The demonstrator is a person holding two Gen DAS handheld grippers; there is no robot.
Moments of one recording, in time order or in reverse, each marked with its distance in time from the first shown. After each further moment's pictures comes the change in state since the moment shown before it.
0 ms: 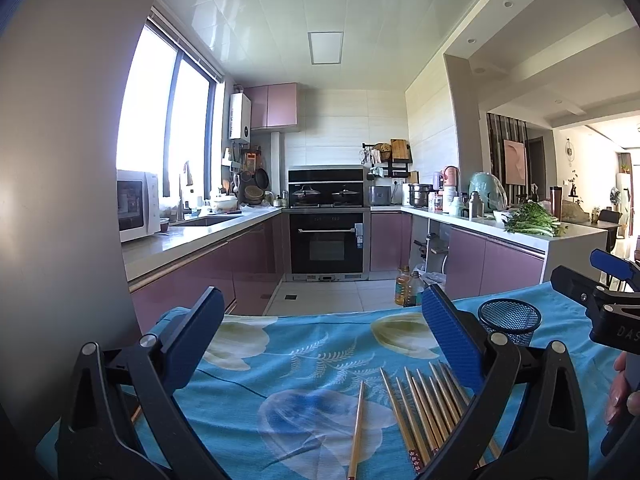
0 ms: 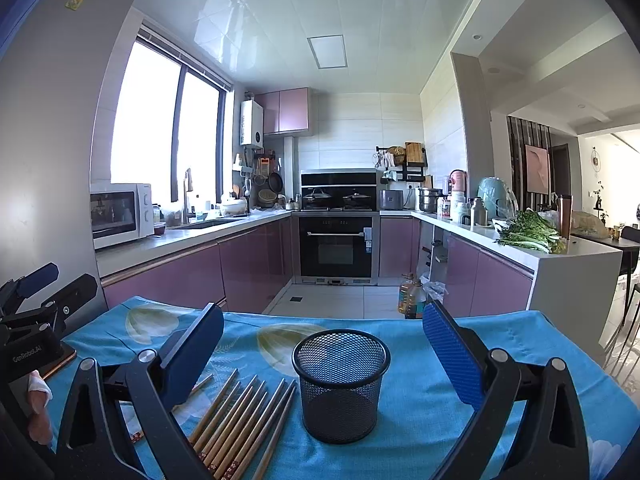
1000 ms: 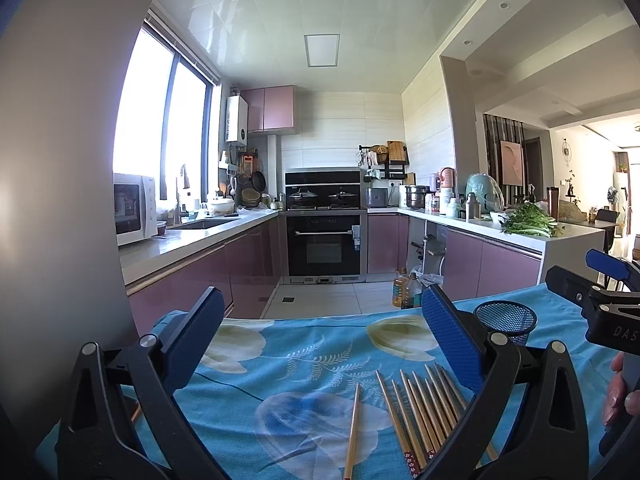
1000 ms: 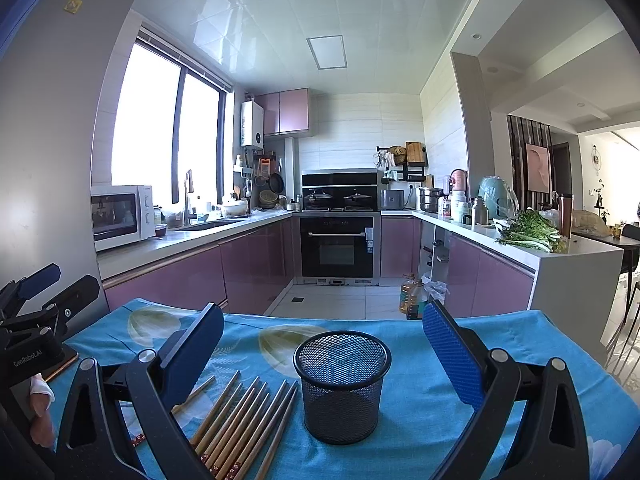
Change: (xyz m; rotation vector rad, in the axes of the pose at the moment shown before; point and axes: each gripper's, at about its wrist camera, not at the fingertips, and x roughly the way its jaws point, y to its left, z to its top) left arm 0.003 -0.001 -0.002 0.001 -0.009 -0.011; right arm -0.002 0.001 -0.002 0.008 -0.006 0.004
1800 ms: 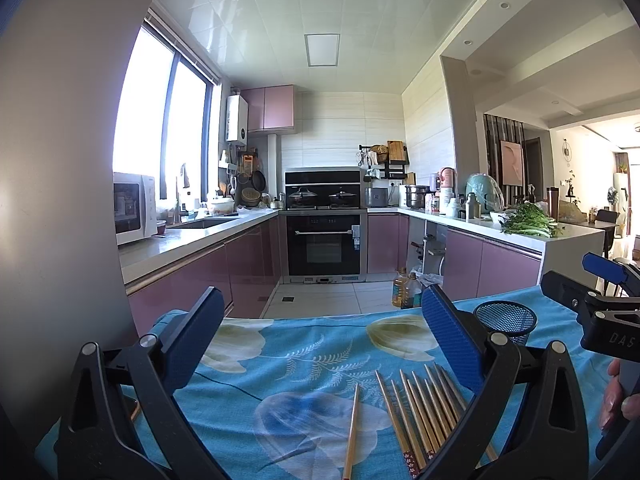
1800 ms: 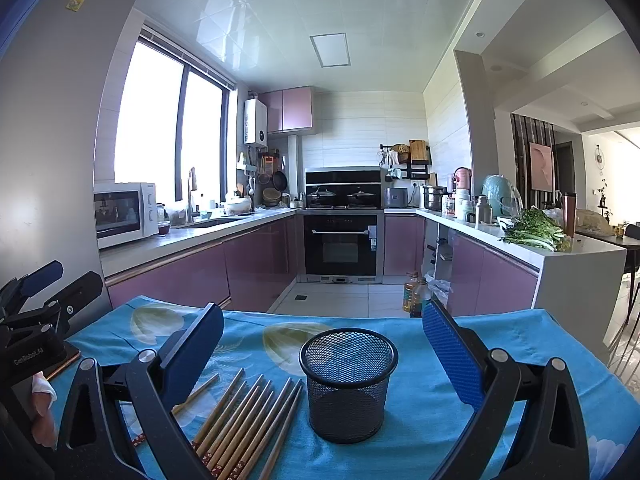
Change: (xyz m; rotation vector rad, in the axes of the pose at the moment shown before) left arm 0.000 -0.002 -0.002 0.000 -0.004 -0.001; right arm 0.006 0.002 -0.001 0.000 0.011 0.012
